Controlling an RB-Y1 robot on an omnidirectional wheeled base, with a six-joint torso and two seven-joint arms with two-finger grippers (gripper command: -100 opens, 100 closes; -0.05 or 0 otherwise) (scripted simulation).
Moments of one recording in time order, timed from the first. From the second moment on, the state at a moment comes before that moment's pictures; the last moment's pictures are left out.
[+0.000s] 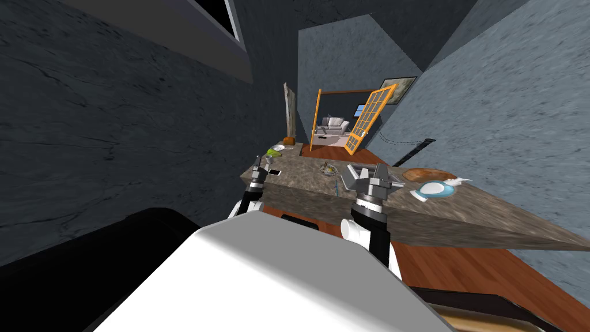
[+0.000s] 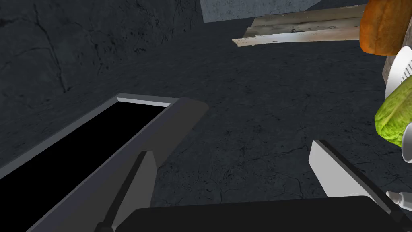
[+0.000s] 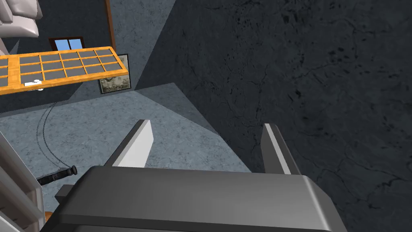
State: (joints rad) left arm 0.54 0.03 0.01 -2.22 -0.06 -0.36 0.09; right arm 0.48 0.05 0.06 -2.32 0.03 -0.36 0.08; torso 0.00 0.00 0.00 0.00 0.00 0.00
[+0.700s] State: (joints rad) left arm 0.54 0.03 0.01 -2.22 -0.06 -0.36 0.09; right arm 0.55 -0.14 0.03 -2.23 0.11 -0.37 0.06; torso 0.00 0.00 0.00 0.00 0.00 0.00
